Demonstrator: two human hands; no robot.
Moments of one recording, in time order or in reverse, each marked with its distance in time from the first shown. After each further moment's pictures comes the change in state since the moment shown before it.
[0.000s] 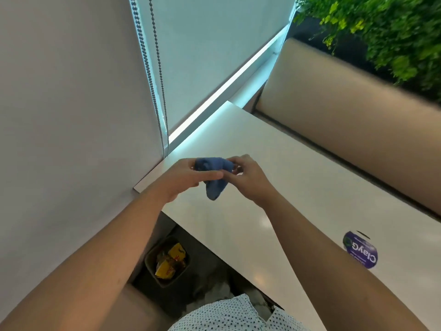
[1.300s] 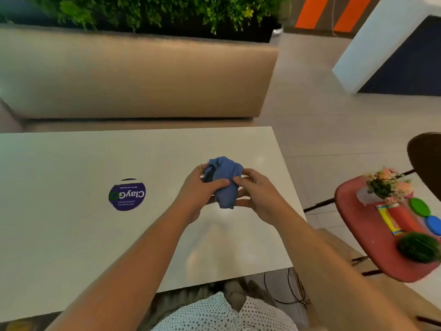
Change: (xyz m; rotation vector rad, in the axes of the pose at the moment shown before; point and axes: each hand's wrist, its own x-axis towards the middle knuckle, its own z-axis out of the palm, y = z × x) left_hand -0.132 0.052 0.758 -0.096 -0.557 0.001; right_hand -0.565 0.317 -0.407 0.746 0.692 0.458
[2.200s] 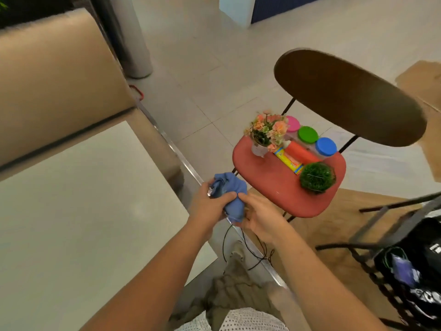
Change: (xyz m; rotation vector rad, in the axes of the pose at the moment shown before) left_hand 0.052 -0.132 0.403 0.216 -0.299 -0.239; right_hand -0.088 0.155 -0.360 0.583 0.391 0.160
